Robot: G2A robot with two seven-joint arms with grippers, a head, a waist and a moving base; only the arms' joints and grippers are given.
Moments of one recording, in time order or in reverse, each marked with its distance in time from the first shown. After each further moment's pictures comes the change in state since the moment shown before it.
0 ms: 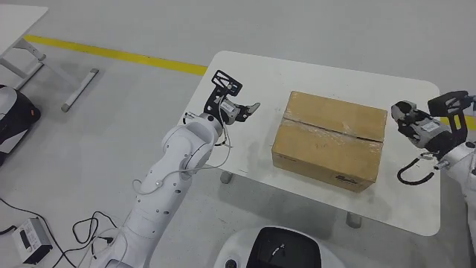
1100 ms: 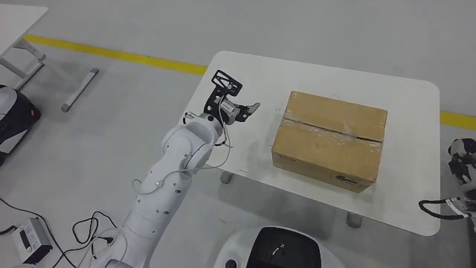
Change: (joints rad) left arm 0.005 -0.001 0.001 0.002 -0.010 0.000 0.005; right arm -0.479 0.001 0.244 -0.375 0.037 0.388 -0.199
